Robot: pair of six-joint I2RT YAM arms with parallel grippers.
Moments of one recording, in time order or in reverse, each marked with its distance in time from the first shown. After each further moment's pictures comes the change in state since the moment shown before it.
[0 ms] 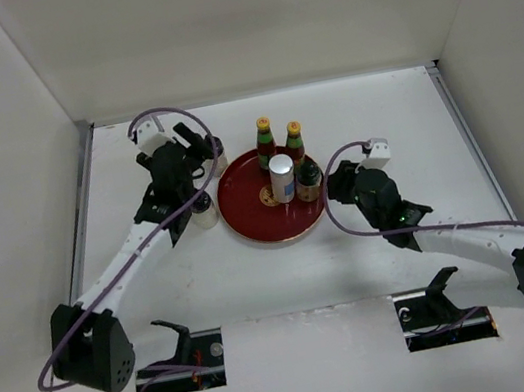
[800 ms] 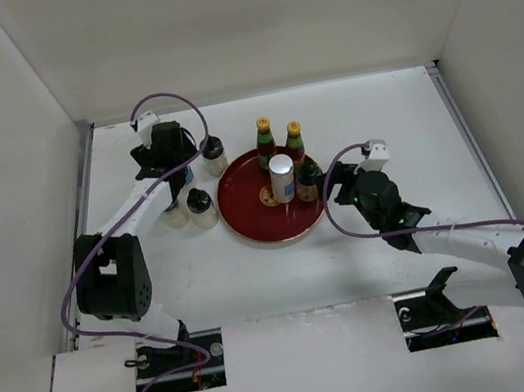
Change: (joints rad) left arm 0.195 0.412 0.264 -0.259 0.007 0.067; right arm 0.000 0.028 -0.032 0.097 -0.053 0.010
